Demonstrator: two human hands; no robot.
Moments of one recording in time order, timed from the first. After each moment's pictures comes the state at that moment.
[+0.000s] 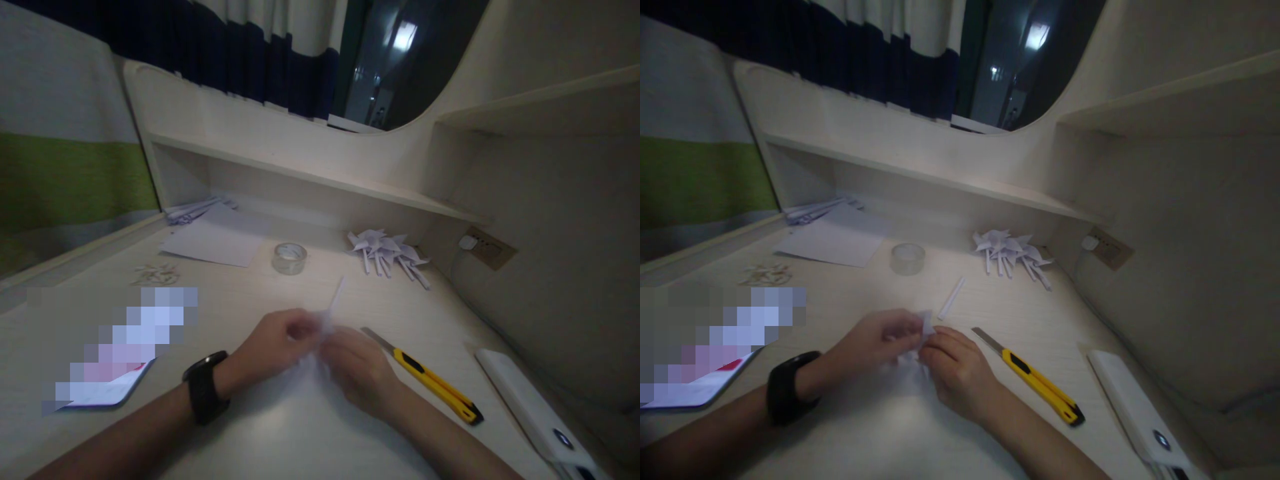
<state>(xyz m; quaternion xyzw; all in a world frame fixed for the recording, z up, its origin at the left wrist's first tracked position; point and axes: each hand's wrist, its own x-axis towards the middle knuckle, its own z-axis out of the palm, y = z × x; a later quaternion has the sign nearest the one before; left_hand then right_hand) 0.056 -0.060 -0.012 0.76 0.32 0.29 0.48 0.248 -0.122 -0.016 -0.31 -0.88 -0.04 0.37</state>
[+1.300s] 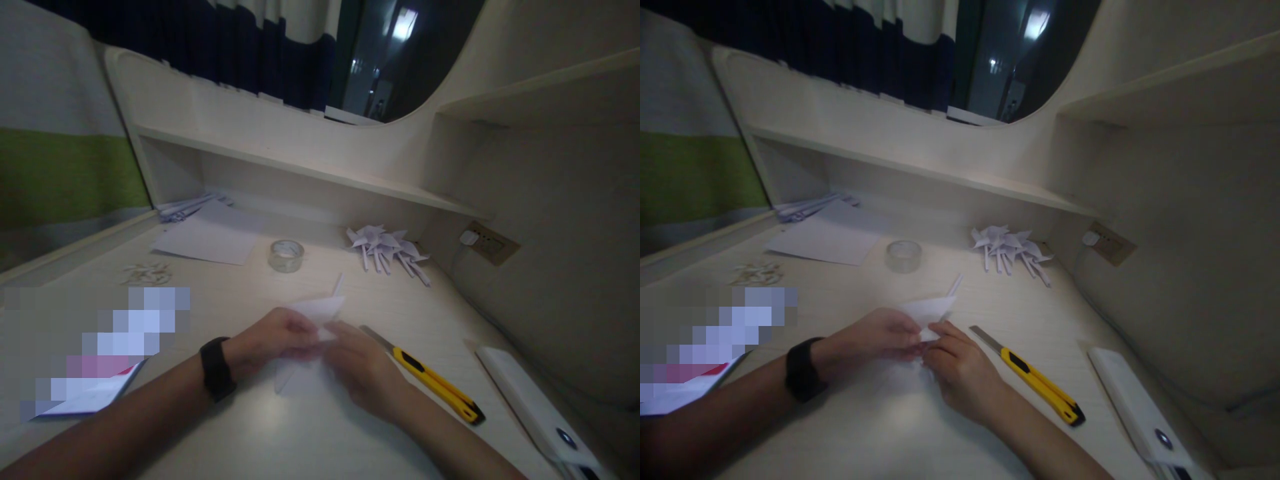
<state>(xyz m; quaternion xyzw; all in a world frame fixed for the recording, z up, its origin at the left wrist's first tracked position) 0.063 -0.041 -0.033 0.55 0.26 0.22 0.76 0.261 -0.126 -0.013 -0.35 -0.89 -0.02 0.29</state>
